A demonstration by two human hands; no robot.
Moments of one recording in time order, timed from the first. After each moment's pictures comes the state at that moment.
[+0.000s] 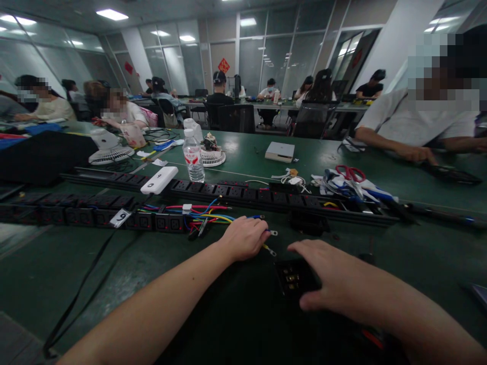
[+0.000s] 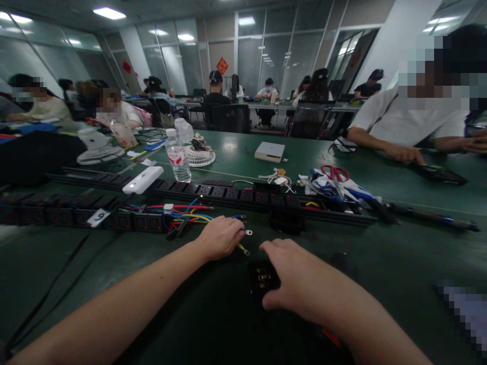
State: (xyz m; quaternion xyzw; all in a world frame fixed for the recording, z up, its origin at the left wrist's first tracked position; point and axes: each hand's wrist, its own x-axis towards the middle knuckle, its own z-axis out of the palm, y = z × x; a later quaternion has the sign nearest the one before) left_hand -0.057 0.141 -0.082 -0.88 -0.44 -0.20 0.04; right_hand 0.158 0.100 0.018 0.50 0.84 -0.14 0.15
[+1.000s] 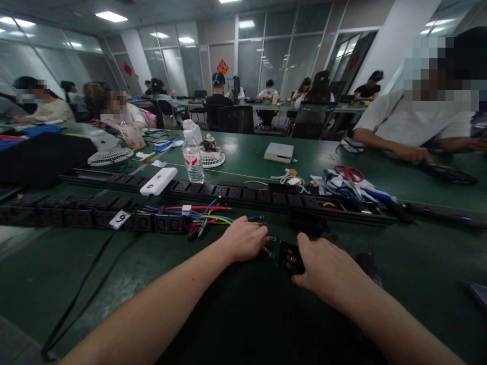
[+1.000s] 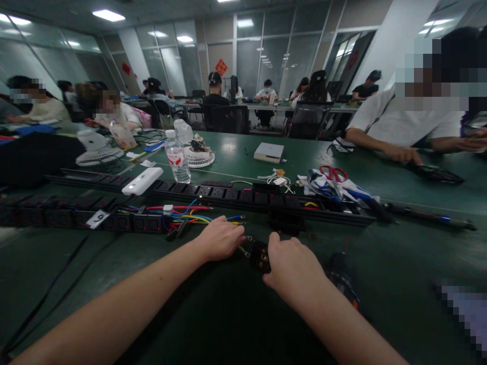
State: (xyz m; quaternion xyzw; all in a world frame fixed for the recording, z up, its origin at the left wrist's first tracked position) left_hand -0.057 0.145 -0.082 -0.90 -0.42 -0.11 0.07; right_hand 0.136 0.105 -0.004 0.59 0.79 -0.01 0.16
